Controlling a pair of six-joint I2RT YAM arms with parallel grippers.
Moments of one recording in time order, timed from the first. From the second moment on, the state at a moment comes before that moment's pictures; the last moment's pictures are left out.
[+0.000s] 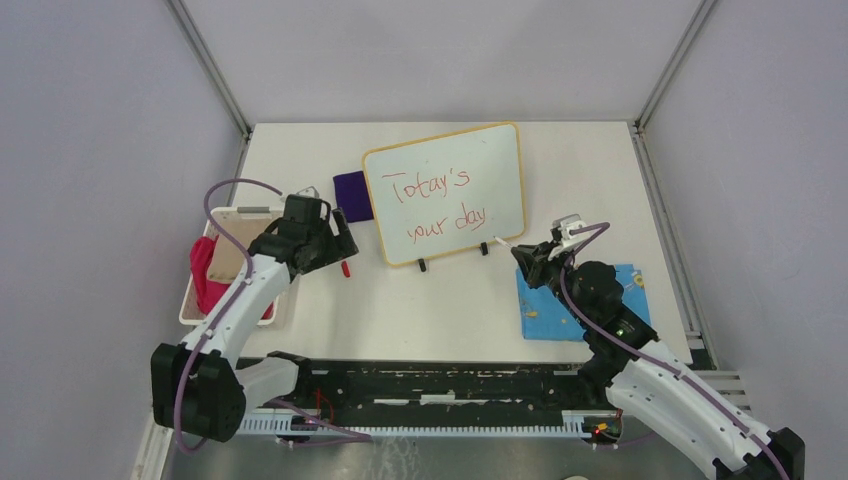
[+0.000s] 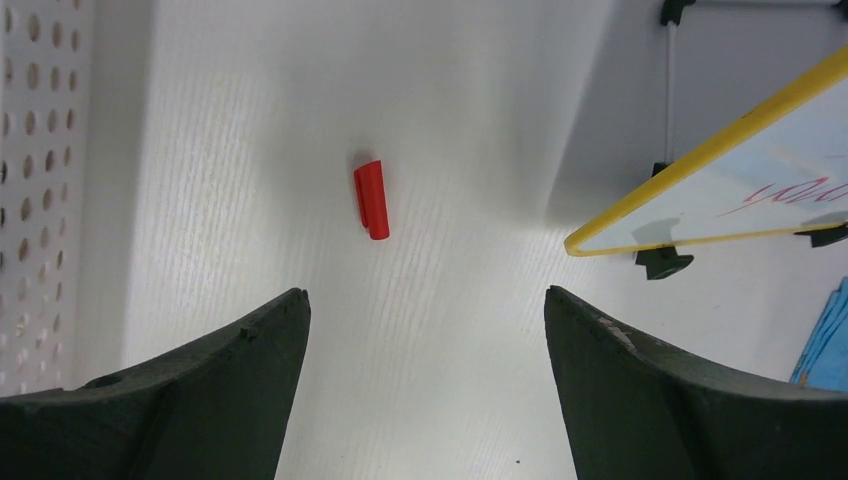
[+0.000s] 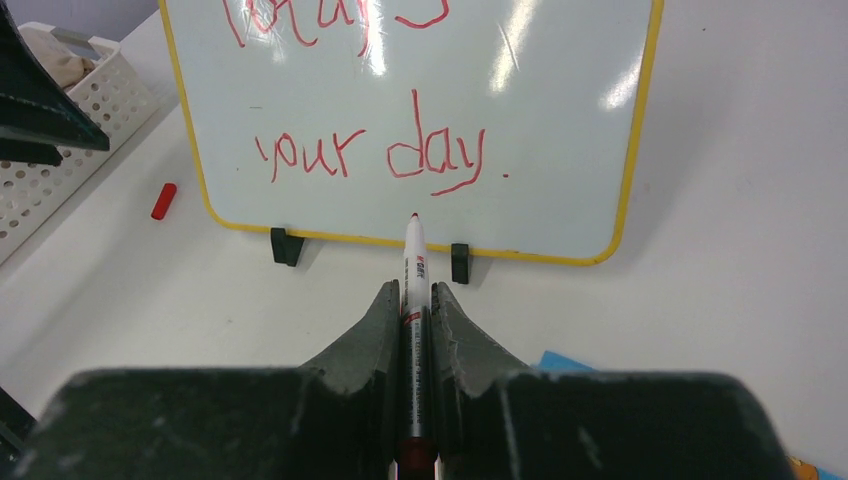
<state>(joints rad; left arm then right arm) -0.20 1.12 0.83 -0.60 -0.05 -0.53 0.63 0.58 0.39 0.05 0.12 0.20</state>
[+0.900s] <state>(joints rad) -0.23 1.49 0.87 -0.56 -0.13 -0.50 0.63 0.56 0.36 0.09 0.20 0.20</state>
